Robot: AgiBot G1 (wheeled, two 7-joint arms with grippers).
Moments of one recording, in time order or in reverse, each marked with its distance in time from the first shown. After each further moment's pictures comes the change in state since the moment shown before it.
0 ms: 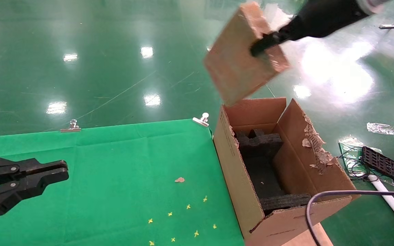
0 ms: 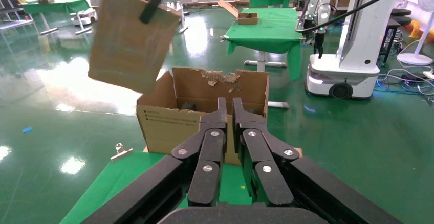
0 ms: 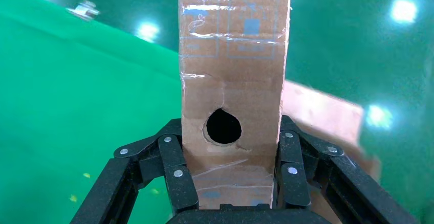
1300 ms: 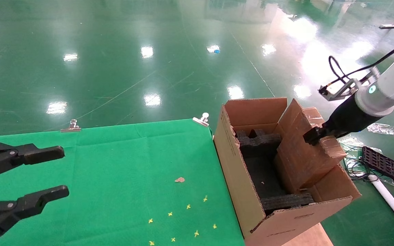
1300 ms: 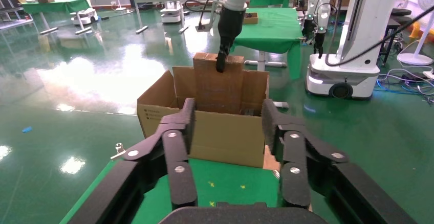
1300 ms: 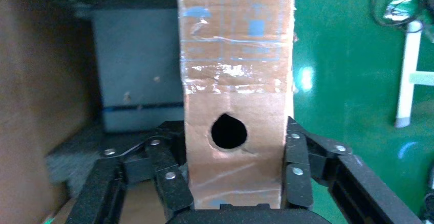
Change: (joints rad) left arm -0.001 -0.001 0.002 0.000 -0.002 -0.001 0.001; right arm -0.278 0.024 -0.119 -0.260 -0.182 0.206 0.107
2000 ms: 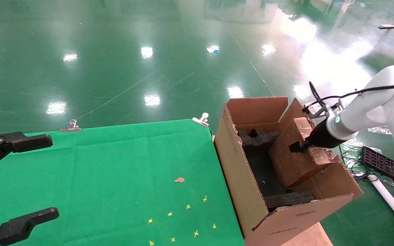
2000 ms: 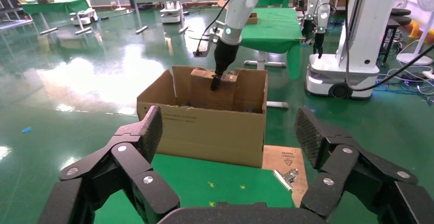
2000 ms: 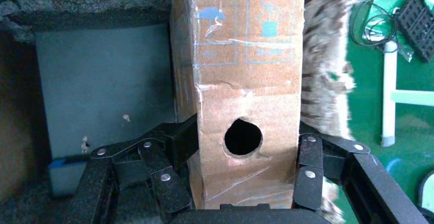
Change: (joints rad) left arm 0.000 -0.001 0.001 0.000 -0.001 -0.001 0.001; right arm -0.241 -0.036 0.036 0.008 0.052 0.281 0.046
